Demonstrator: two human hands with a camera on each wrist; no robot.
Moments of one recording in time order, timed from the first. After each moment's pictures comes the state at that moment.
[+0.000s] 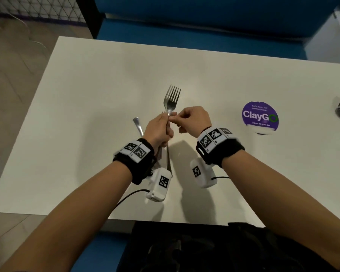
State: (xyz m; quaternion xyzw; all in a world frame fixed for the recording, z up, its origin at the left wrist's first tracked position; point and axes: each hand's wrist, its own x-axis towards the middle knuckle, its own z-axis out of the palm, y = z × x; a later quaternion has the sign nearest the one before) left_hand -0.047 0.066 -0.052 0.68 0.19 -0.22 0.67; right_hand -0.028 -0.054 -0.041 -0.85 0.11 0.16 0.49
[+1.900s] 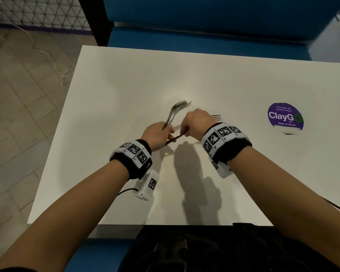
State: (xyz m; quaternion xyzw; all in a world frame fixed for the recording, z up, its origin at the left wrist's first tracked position) left_hand -0.030 0.176 -0.066 0.84 0.05 -0.25 0.47; right_hand -0.012 0.034 -0.022 -0.96 -0.12 0.24 0.09
